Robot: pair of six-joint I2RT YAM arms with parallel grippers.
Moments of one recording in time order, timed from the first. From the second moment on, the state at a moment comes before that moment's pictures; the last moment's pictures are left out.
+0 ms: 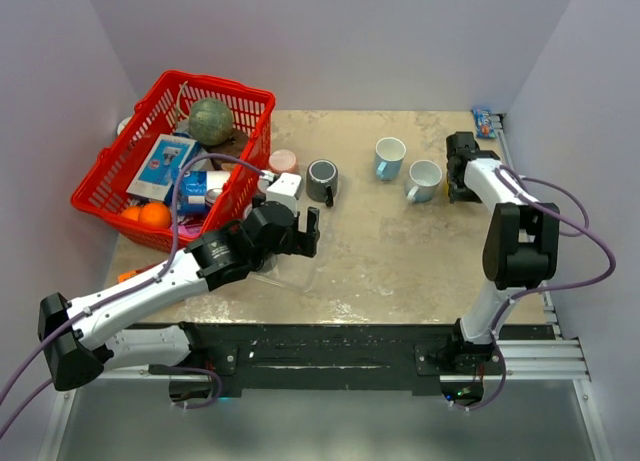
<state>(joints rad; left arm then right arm) -0.97 1.12 1.00 -0.47 -0.44 -0.49 0.00 1.80 1.34 -0.80 0.58 1.79</state>
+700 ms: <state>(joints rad) -0.94 1.15 1.04 -0.54 -0.46 -0.50 0.00 1.83 1.36 -0.76 0.59 1.83</state>
